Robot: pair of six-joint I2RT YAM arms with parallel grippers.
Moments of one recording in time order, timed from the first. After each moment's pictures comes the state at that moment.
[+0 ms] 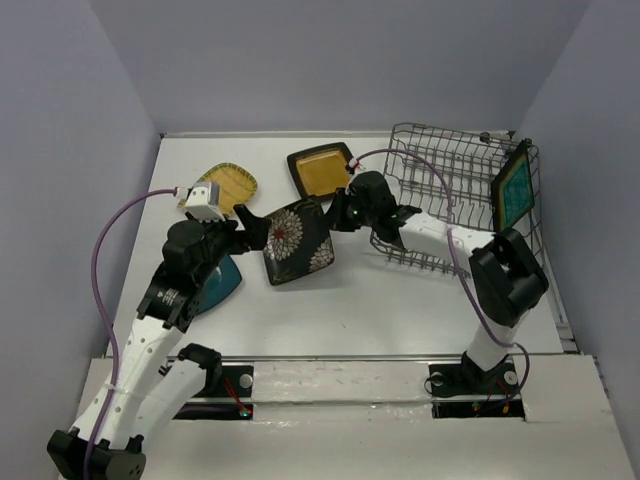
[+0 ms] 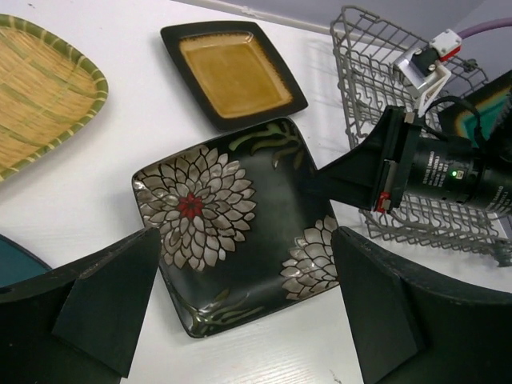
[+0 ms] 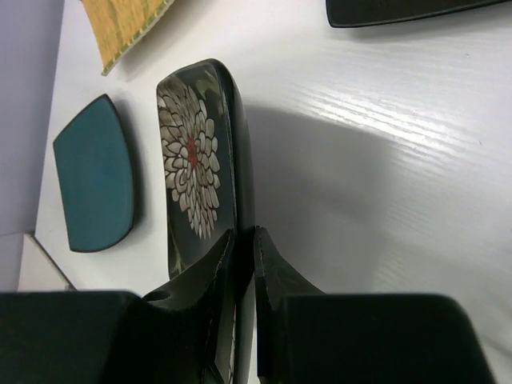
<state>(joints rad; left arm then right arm) -0.34 0.68 0.72 -0.24 0.01 -0.43 0.65 1.79 1.21 0.04 -0.21 0.65</state>
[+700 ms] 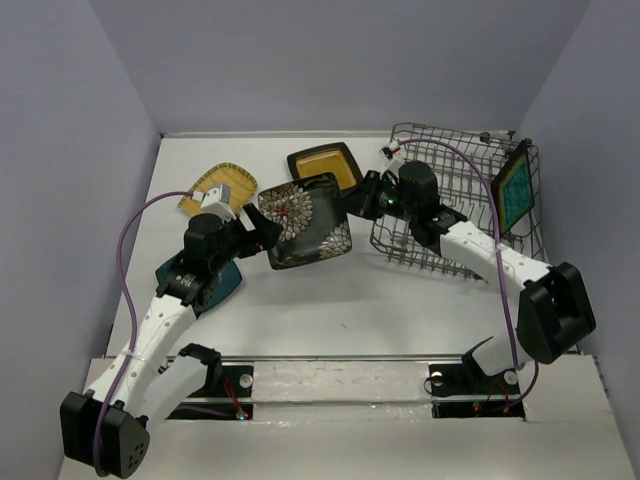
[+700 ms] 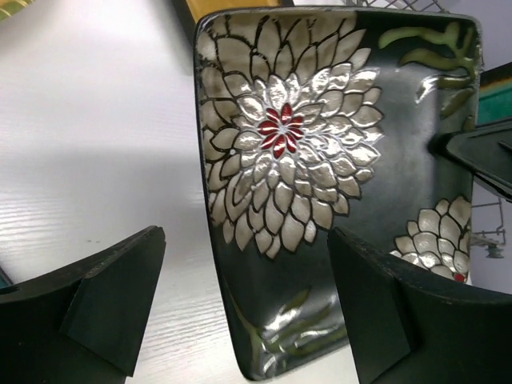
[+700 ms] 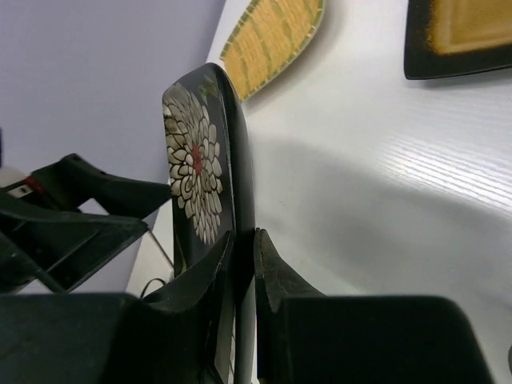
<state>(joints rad) -0.33 0.84 0.65 -0.18 0.10 -0.62 0.53 1.48 1.06 0.14 -0.40 0.78</state>
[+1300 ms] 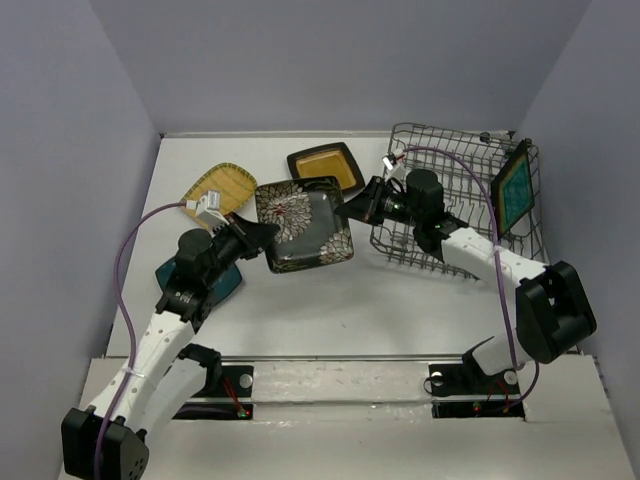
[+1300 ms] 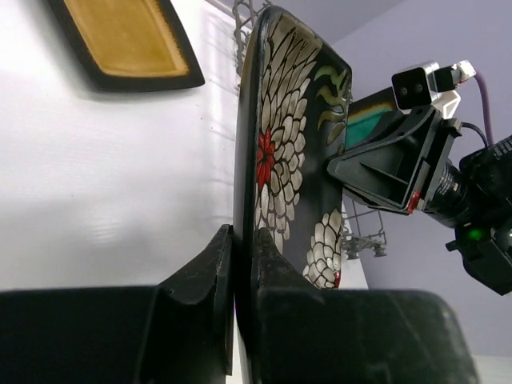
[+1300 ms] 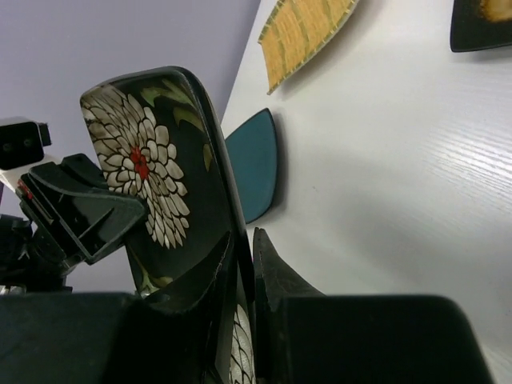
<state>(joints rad) -0.32 0.75 0.51 0.11 0.24 -0.84 0.50 1.47 0.95 0.31 -0.54 0.90</state>
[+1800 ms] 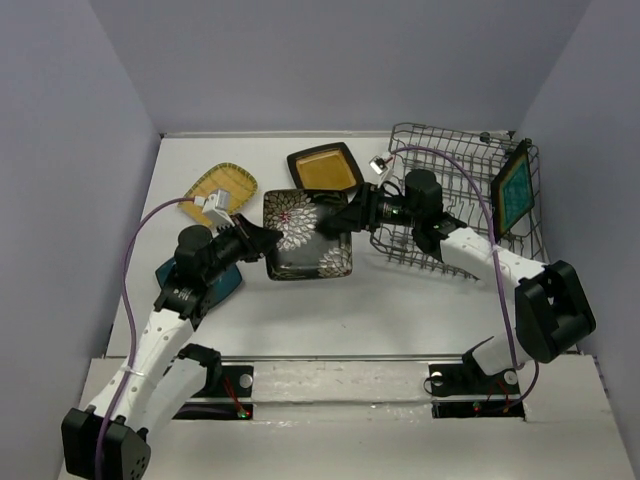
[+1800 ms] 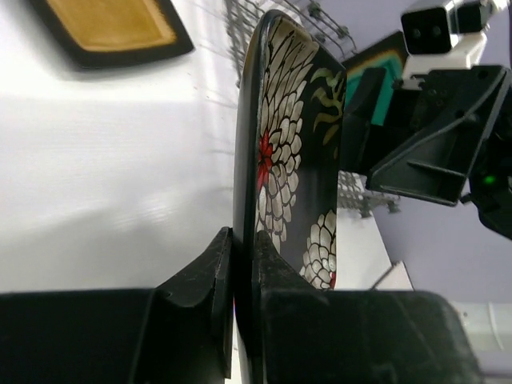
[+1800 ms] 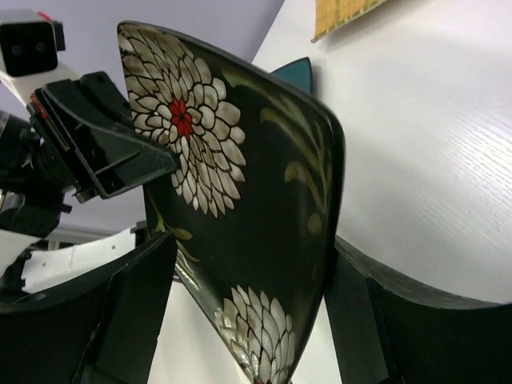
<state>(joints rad) -0.31 0.75 0.54 0.04 0.34 -0.74 0.50 1.47 0.95 0.32 -0.74 0.78</state>
